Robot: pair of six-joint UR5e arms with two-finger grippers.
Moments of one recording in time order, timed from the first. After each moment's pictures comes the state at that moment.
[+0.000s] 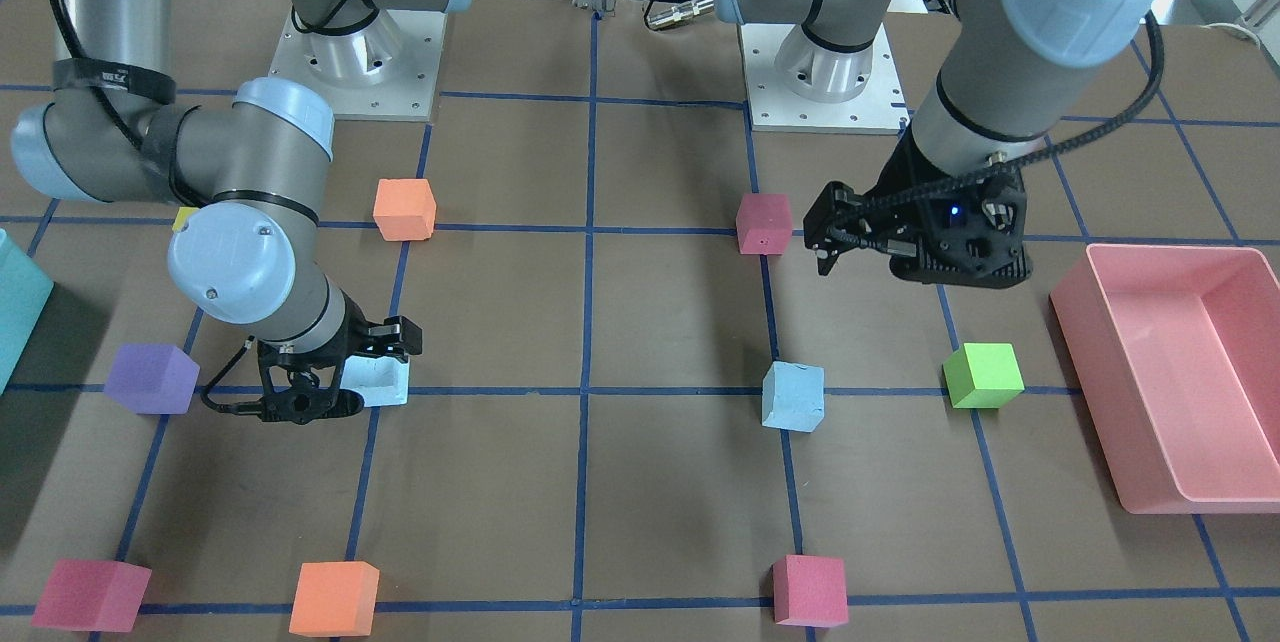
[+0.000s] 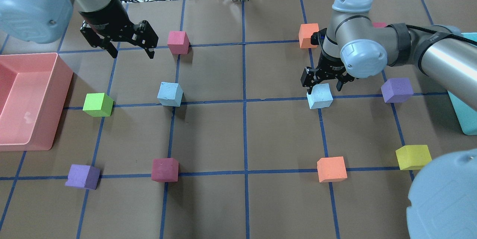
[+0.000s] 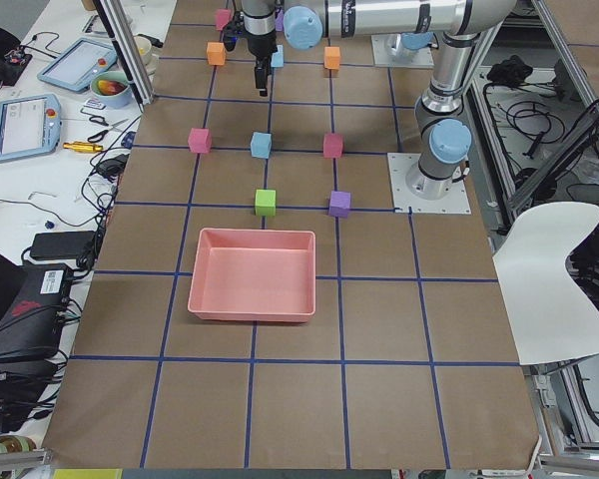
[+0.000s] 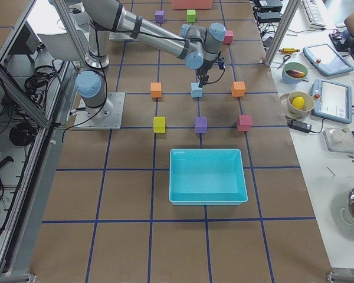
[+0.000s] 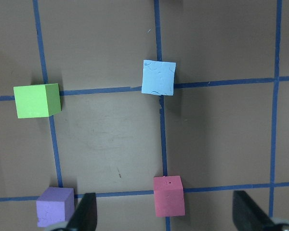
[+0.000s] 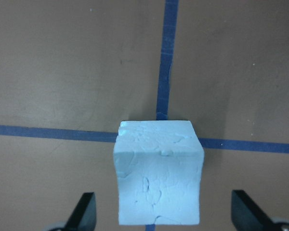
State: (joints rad) left arm -1.54 -1.74 -1.54 -1.44 1.57 0.11; right arm 1.56 -1.18 1.76 -1.97 -1.58 -0.09
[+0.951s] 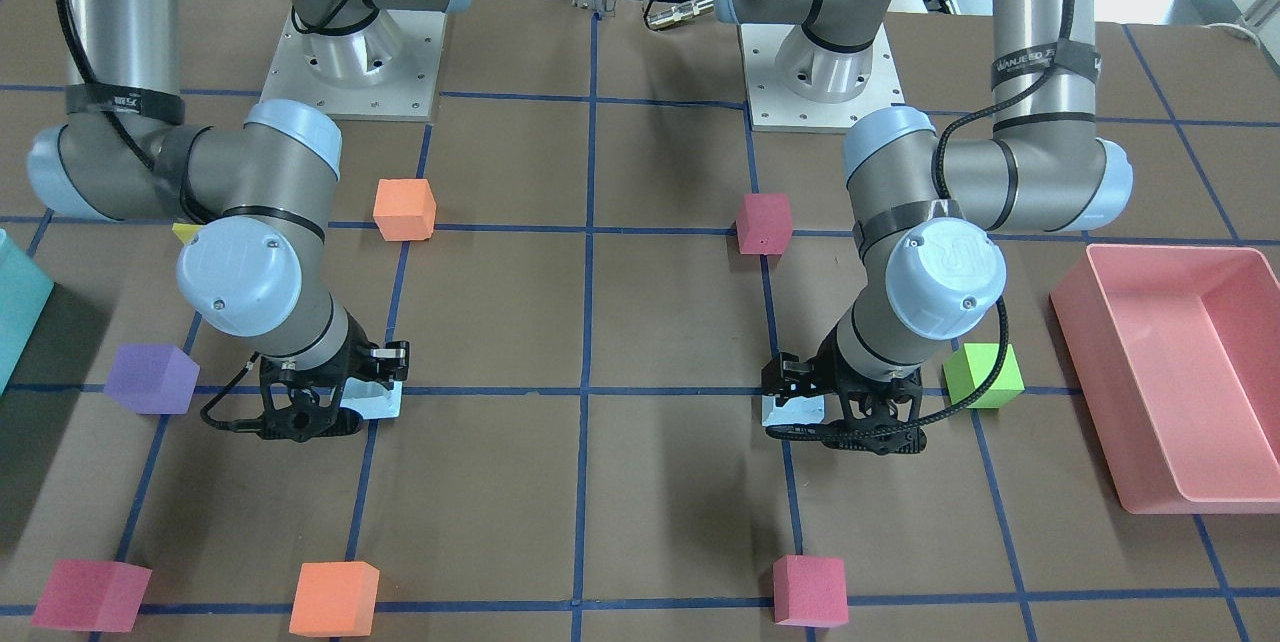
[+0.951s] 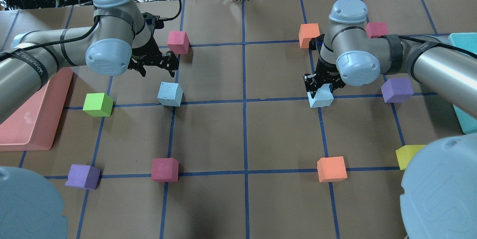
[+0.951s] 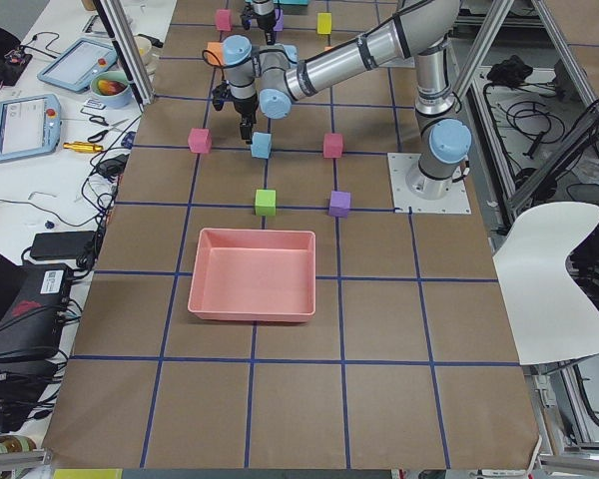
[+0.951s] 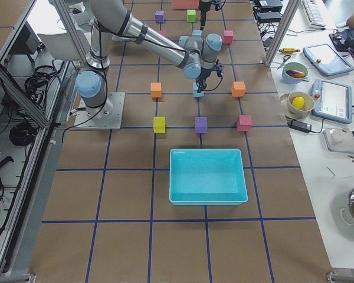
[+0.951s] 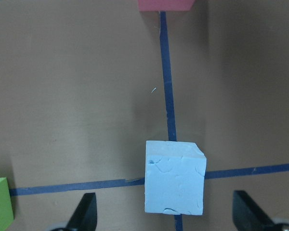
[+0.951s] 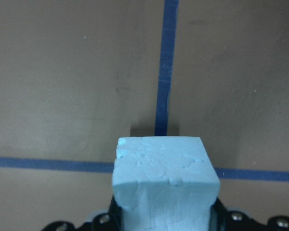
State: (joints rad) left arm -1.55 -2.00 -1.69 -1.09 1.57 0.08; right arm 1.56 -1.15 1.73 -2.05 -1.58 -0.07
